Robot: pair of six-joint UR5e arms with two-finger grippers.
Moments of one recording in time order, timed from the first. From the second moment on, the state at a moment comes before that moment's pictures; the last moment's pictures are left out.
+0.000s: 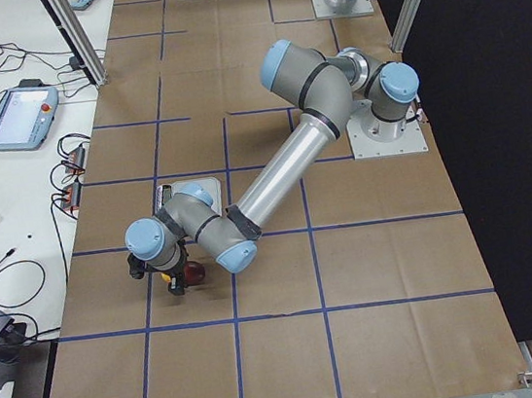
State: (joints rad) left arm -0.82 -2.53 -0.89 -1.36 1.55 0.79; right arm 1.53 -1.60 1.68 -1.57 -1.56 -0.02
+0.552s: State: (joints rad) left arm -0.83 -2.54 -0.88 -1.38 1.64 0.78; right arm 1.53 -1.60 1.68 -1.57 -1.56 -0.02
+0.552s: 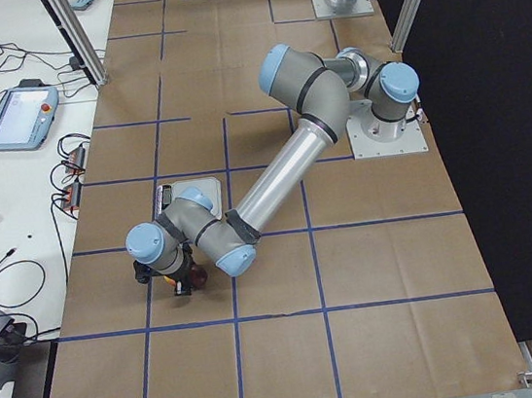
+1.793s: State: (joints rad) left arm -1.06 -2.24 -1.26 -1.41 1.64 0.62; right arm 1.53 -1.60 1.68 -1.57 -1.56 -0.02
